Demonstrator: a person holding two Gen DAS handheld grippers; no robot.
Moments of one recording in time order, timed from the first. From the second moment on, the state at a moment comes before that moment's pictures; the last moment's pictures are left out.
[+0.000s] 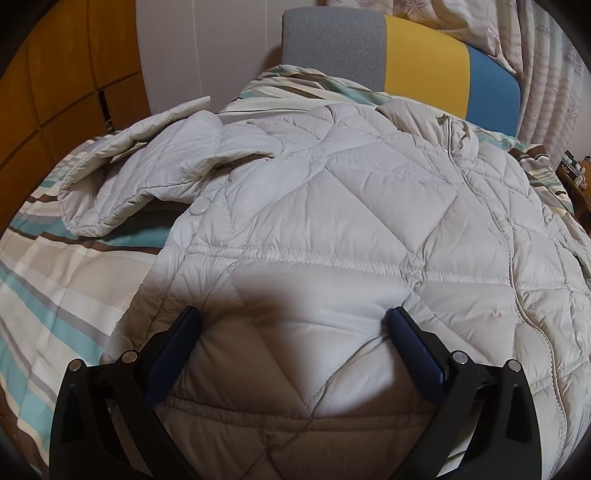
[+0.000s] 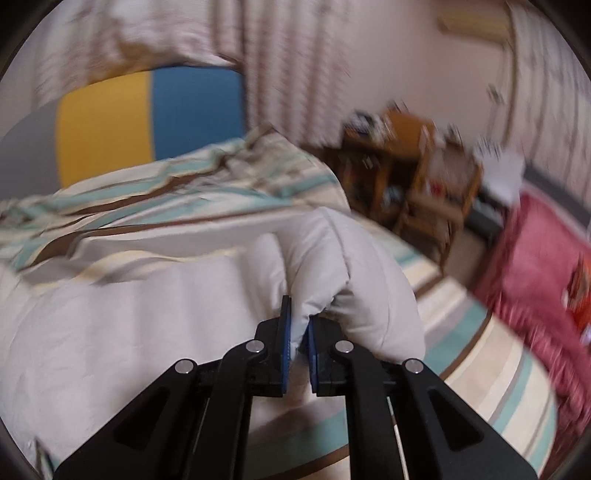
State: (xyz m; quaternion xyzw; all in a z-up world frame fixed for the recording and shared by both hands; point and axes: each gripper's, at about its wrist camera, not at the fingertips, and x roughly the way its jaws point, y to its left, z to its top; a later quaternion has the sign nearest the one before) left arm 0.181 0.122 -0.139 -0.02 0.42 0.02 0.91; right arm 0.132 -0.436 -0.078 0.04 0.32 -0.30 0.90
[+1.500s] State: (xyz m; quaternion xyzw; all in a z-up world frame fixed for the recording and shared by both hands) left arm 0.185 0.100 -0.072 -0.08 0.38 -0.01 0.92; right arm 0.142 -0.087 -0.083 -0.20 0.27 0.12 0.94
